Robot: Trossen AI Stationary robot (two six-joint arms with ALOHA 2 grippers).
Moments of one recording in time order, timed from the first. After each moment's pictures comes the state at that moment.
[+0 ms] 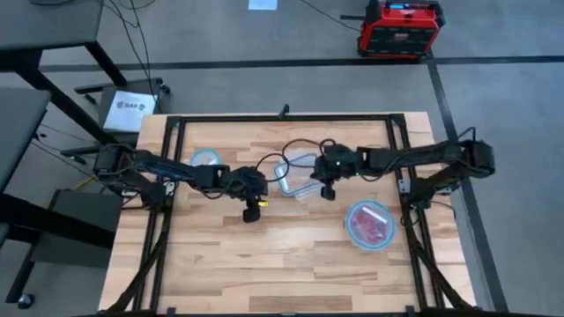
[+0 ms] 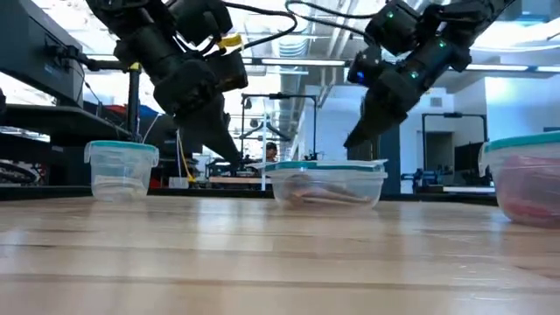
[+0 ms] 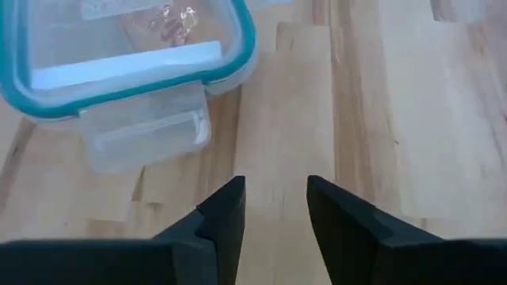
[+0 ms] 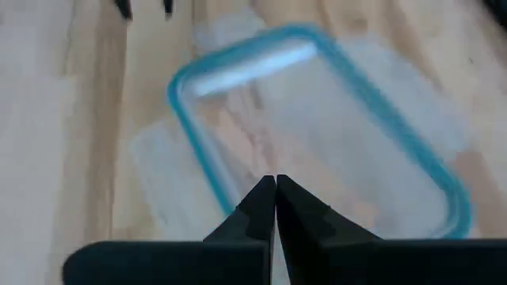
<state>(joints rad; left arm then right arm) 0.01 1.51 0.78 0.01 -0.04 -0.04 -0.21 1.42 0.74 -0.10 0.01 -0.05</state>
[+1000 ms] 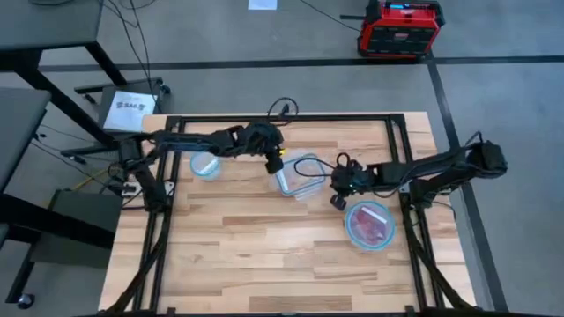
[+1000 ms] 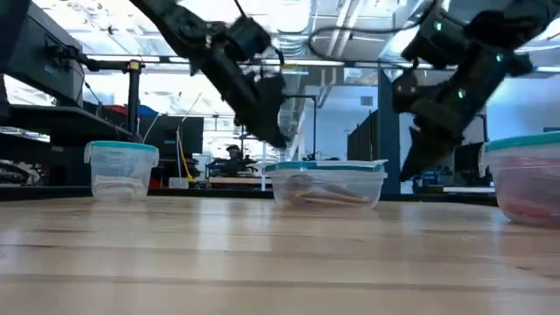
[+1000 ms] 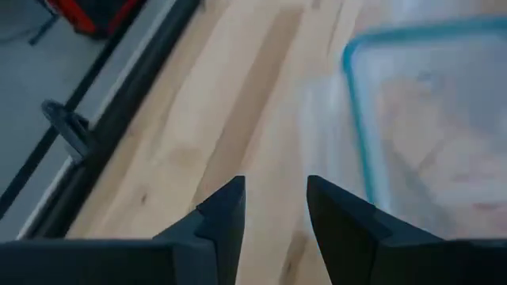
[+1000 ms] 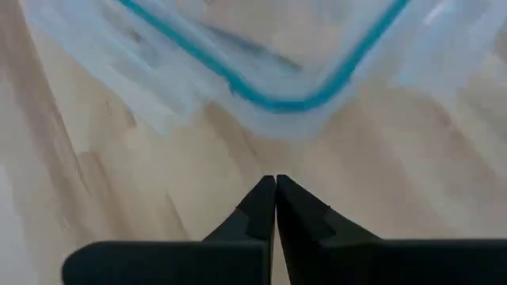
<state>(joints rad) 0.36 1.75 1.13 -0.01 -0.13 0.15 -0.04 1.31 0.51 -0.16 0.23 0.40</state>
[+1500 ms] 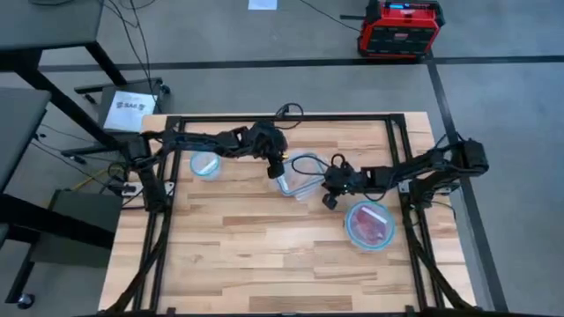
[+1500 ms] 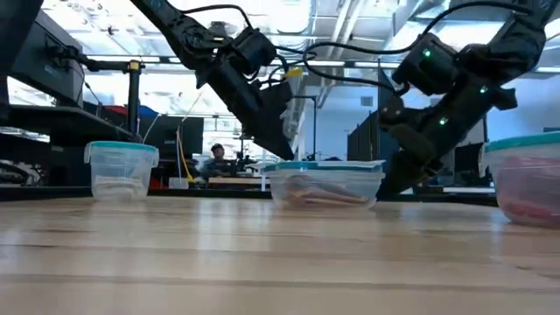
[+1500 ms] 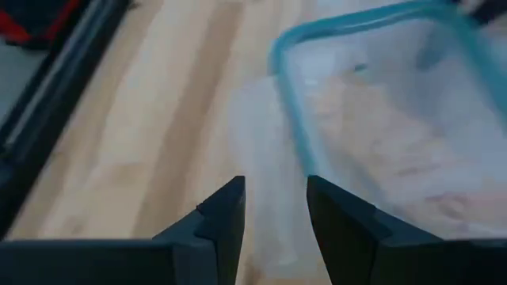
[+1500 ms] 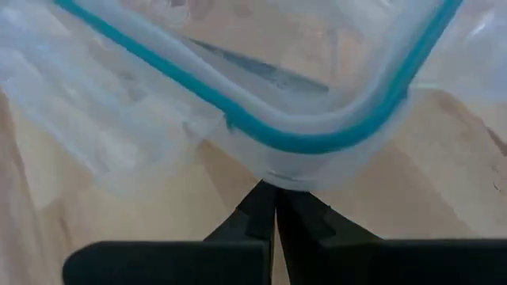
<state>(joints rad) 0.37 1.79 1.14 0.02 0.03 0.18 -0.08 1.47 0.46 0.20 0.24 0.38</state>
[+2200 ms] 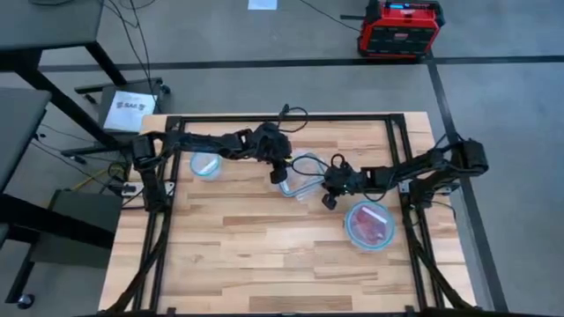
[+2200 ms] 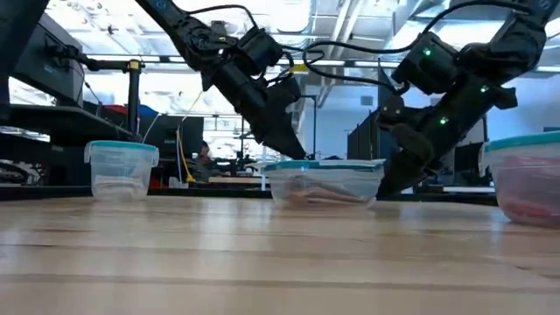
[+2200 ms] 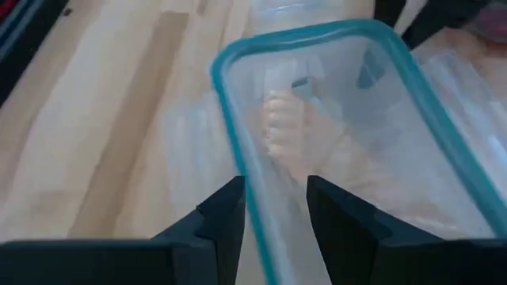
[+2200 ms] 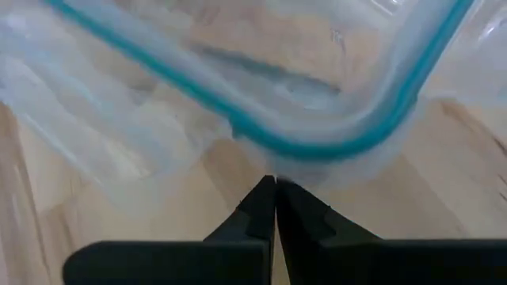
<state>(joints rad) 0.34 1.83 1.19 -0.02 0.14 0.14 -0.06 1.44 0.47 0.11 0.22 0.36</state>
